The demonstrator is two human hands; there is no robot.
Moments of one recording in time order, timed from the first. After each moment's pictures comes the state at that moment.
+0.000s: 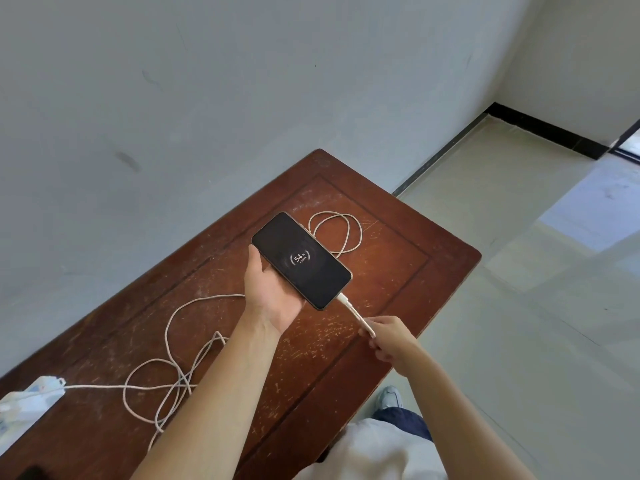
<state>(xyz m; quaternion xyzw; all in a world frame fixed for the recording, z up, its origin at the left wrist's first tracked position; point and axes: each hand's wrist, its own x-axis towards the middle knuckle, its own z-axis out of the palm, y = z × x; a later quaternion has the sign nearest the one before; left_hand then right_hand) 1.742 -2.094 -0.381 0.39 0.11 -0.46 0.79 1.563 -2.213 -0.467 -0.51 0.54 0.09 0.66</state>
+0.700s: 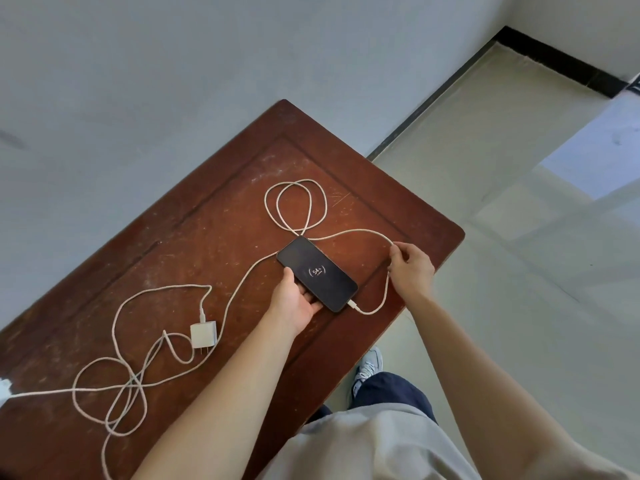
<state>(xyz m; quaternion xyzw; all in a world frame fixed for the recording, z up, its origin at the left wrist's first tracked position) 1.696 -2.184 -0.494 0.53 0.31 -0.46 0.63 1.567 -2.347 -0.505 -0.62 0.60 -0.12 0.49</state>
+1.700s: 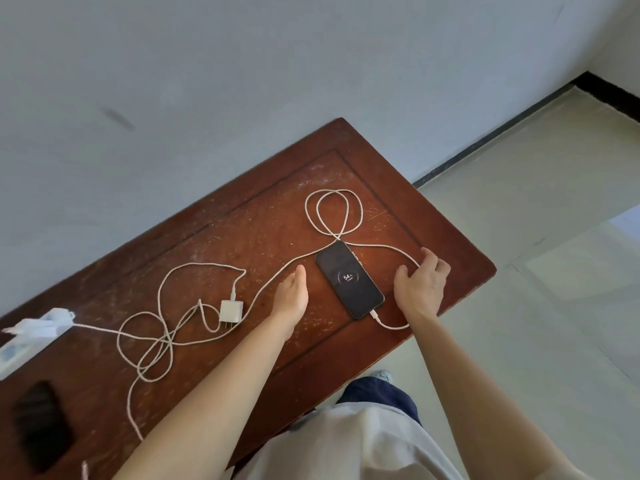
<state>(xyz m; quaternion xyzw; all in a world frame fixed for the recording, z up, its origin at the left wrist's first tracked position) 1.690 -2.146 -0.449 0.83 0.08 -0.36 0.41 1.584 -2.331 -0.477 -0.70 0.57 -0.08 0.41</state>
